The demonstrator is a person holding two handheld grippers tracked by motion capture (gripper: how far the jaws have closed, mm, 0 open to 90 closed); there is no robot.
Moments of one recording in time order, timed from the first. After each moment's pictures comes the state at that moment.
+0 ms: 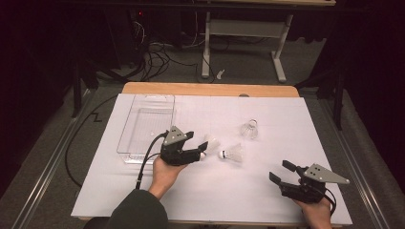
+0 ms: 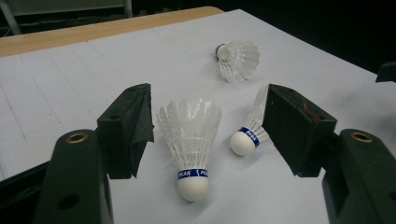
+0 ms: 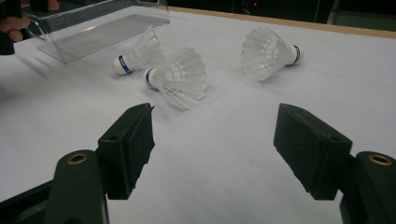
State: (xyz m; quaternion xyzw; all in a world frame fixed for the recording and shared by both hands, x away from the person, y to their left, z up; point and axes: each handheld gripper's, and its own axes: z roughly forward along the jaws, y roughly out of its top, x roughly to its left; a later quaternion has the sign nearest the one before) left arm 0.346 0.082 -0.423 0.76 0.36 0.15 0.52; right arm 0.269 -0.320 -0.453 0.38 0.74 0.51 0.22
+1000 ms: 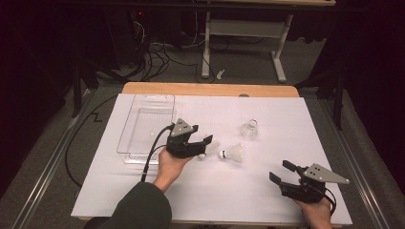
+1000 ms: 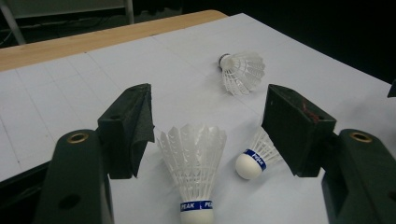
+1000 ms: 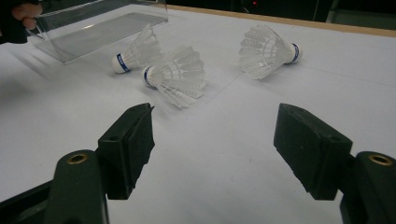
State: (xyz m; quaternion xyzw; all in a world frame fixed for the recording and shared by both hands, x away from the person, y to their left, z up) left arm 0.366 0.068 -0.414 0.76 0.36 0.15 0.51; right arm 0.270 -0.321 -0.454 0.38 0.74 0.51 0.22
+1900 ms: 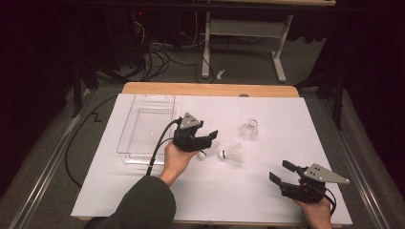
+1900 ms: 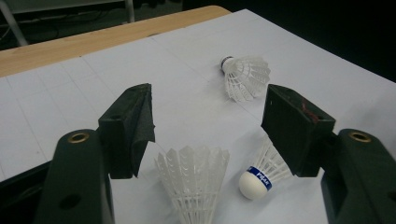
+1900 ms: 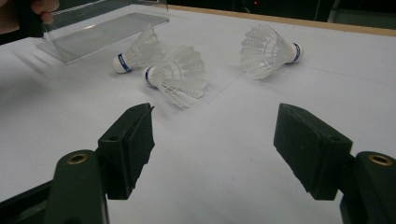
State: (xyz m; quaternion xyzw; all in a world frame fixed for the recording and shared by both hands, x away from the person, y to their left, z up) left arm 0.382 0.052 -0.407 0.77 0.36 0.15 0.50; right arm 0.270 -0.321 -0.454 0.38 0.74 0.51 0.22
